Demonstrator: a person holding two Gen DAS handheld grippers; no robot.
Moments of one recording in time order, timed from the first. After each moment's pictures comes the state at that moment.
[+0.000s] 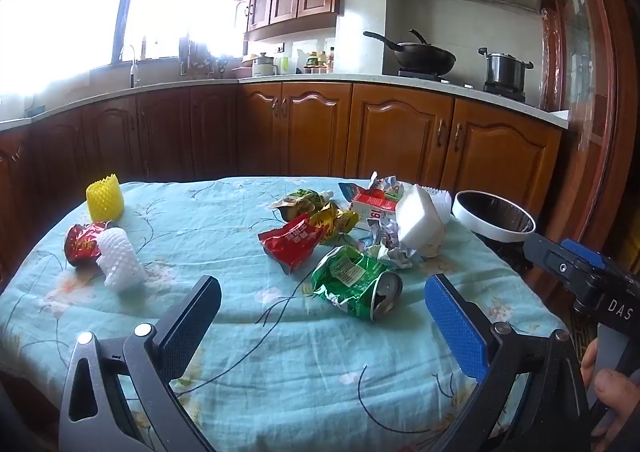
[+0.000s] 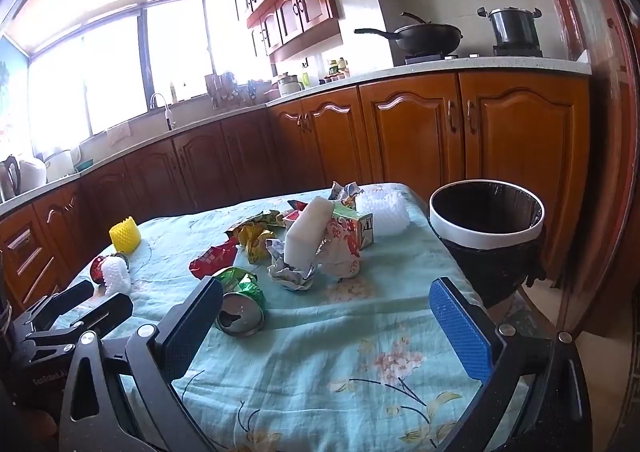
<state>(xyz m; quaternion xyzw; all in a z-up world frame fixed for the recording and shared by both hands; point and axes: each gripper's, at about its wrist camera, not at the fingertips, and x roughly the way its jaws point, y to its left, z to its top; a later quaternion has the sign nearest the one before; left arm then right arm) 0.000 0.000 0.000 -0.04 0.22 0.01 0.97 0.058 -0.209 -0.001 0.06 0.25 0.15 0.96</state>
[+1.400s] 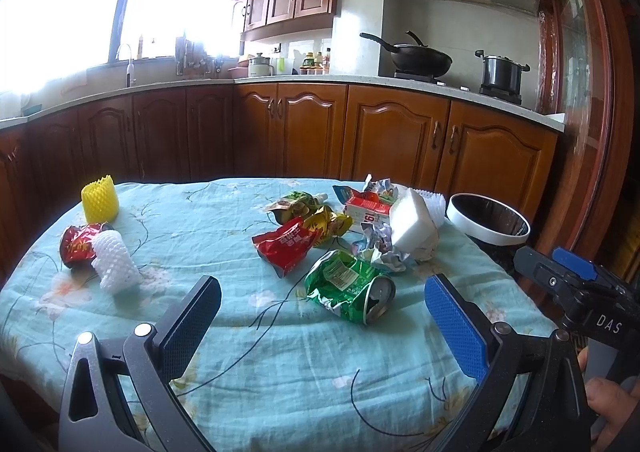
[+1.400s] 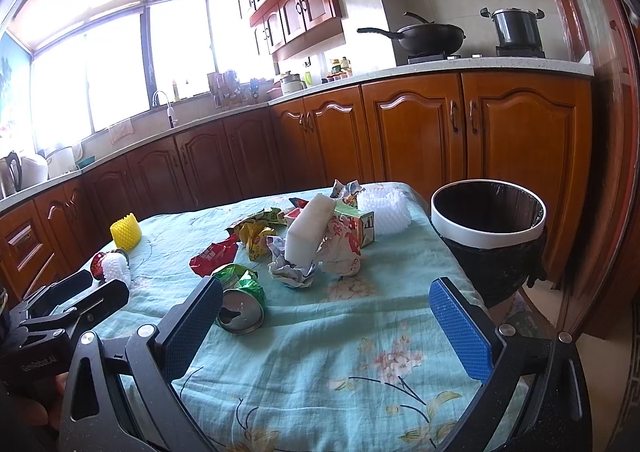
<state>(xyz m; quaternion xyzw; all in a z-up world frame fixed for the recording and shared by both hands) 0.000 -0.001 0.004 -0.05 0.22 0.00 0.97 0.059 -0.208 -0.005 0.06 0.25 0.15 0.96</state>
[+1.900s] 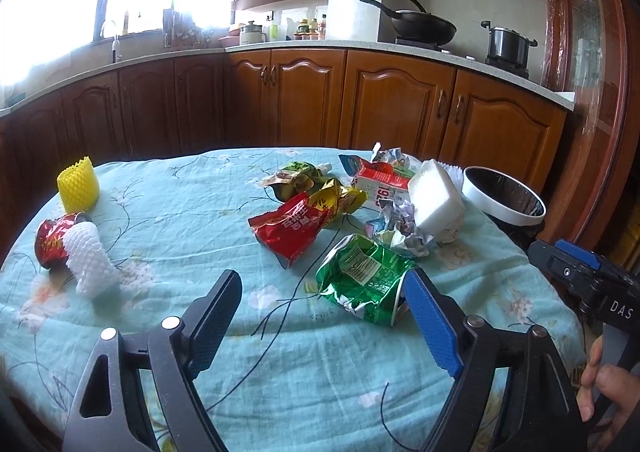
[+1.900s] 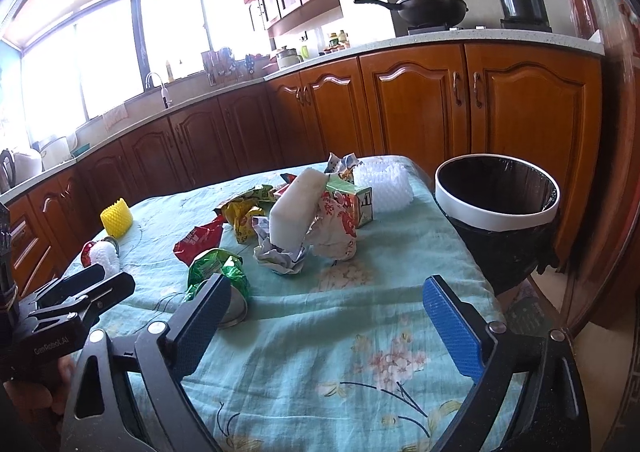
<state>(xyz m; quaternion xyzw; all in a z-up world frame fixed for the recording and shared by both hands) 0.067 0.019 -0.016 -0.08 0.29 -0.02 0.95 0.094 -0.207 -0.025 0.06 0.30 0.15 0.94</state>
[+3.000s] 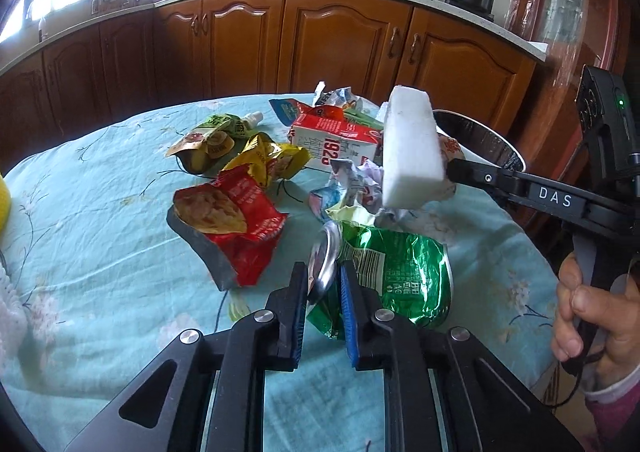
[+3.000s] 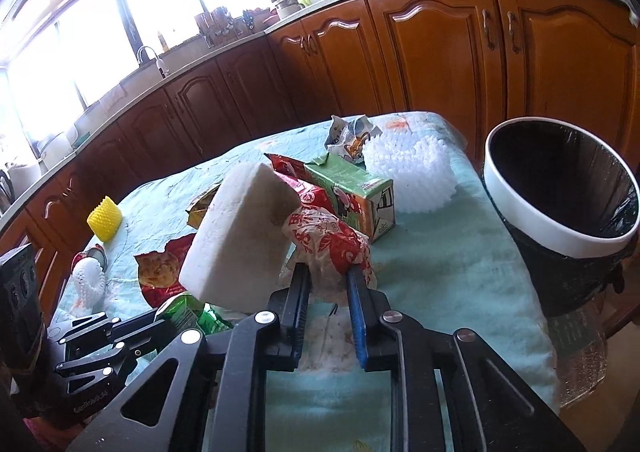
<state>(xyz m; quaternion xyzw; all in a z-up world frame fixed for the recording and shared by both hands) 0.162 0.004 -0.048 -0.03 0.37 -0.12 0.92 0.205 -0.205 -0.051 0.08 0.39 0.19 0.89</state>
